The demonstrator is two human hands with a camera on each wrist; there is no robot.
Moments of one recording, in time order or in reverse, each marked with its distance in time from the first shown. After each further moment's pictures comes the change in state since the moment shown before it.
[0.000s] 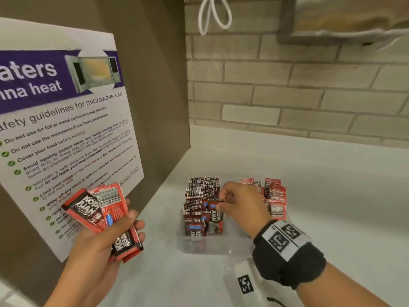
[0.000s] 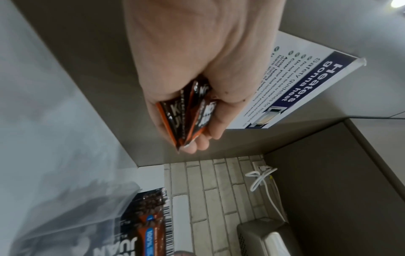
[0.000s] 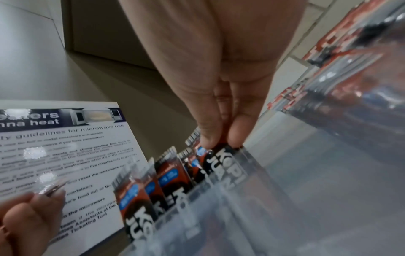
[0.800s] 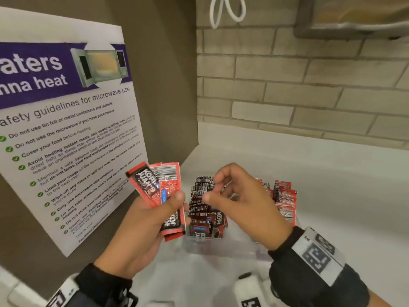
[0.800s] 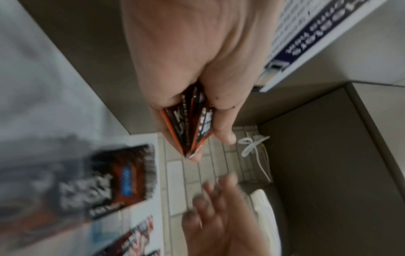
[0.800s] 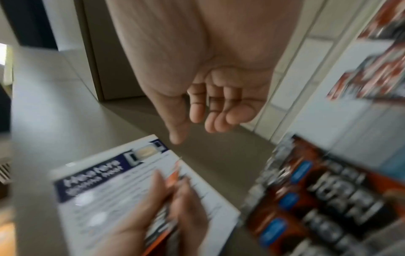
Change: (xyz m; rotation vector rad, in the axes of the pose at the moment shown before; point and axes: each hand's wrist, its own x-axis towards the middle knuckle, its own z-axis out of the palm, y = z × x) left_hand 0.011 -0.003 0.055 0.046 -0.236 -0.104; right_hand -0.020 -0.047 -0.022 0.437 -0.055 -0.119
